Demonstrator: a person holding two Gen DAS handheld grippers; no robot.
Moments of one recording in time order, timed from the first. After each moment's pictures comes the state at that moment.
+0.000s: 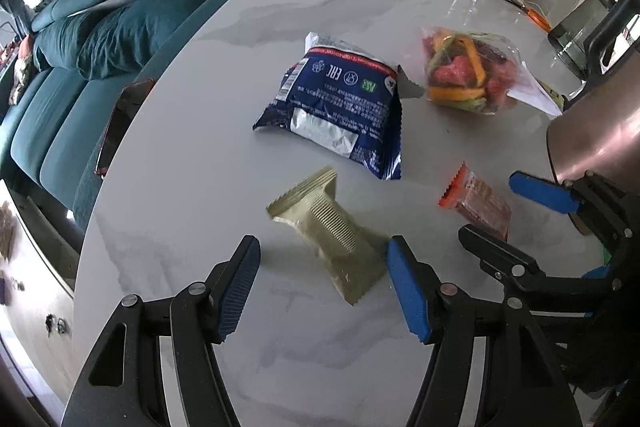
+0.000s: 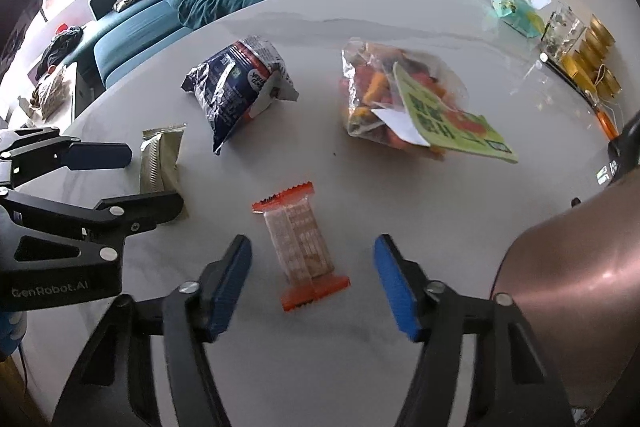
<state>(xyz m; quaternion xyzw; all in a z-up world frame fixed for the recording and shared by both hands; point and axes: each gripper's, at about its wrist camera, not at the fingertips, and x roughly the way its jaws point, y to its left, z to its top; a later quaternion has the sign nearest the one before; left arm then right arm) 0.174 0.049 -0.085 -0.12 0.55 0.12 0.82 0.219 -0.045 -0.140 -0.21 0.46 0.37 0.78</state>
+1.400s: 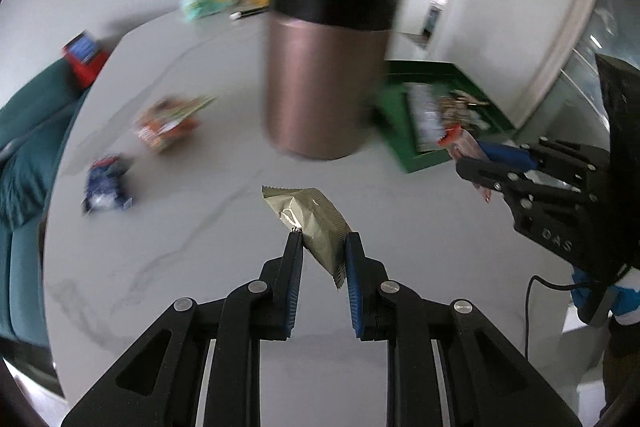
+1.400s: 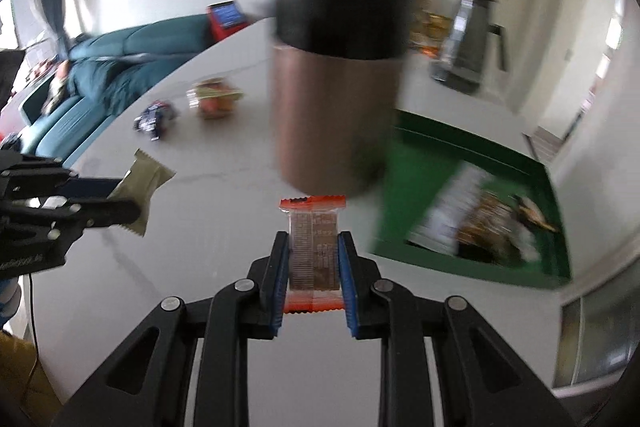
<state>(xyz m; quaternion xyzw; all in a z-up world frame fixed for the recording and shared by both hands) 0.112 -0.156 0.015 0.02 0.47 -0.16 0.87 0.113 -0.307 -0.052 -0.08 0.40 0.19 0.89</state>
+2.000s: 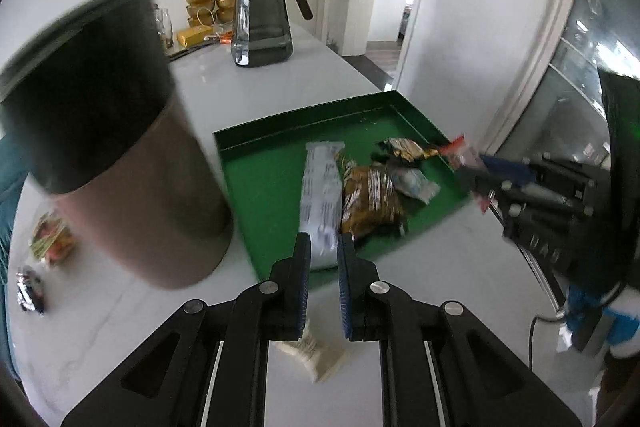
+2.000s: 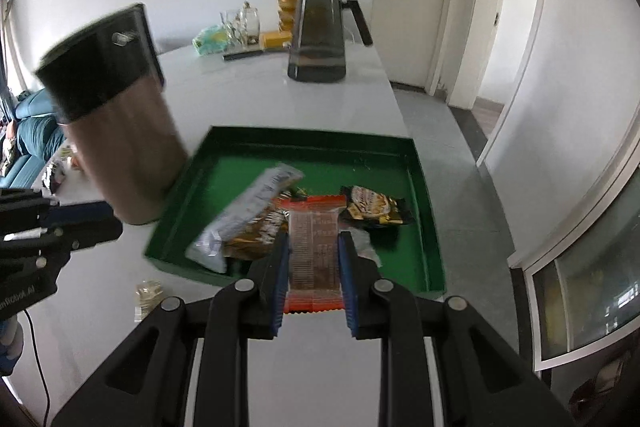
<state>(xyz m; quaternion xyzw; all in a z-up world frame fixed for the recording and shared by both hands) 0.213 -0.342 0.016 0.04 0.45 -0.17 0.88 0.203 -0.491 -0.074 -0.02 0.41 0.10 0.91</state>
